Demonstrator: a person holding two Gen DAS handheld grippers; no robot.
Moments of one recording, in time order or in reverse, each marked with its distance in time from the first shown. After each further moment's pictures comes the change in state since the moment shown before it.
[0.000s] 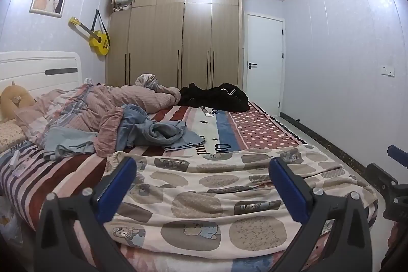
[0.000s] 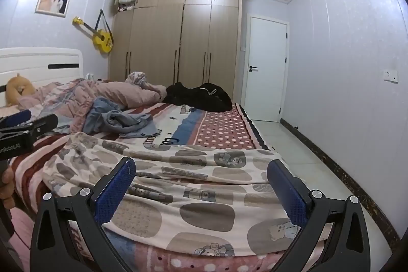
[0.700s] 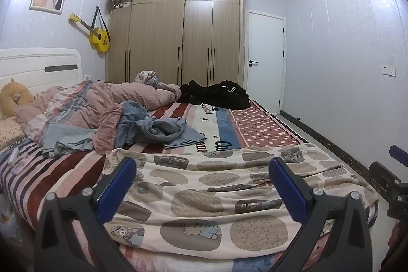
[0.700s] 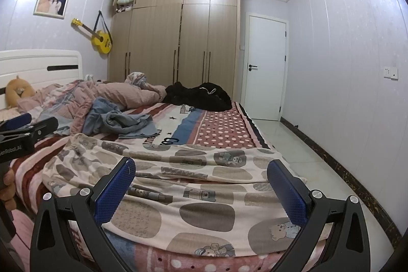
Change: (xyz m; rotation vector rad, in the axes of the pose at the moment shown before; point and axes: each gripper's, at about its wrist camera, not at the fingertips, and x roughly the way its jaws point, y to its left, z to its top) left arm 0.001 0.003 -0.007 -0.003 0.013 0.003; right arm 0.002 -0.001 -0.001 0.004 0.003 0.003
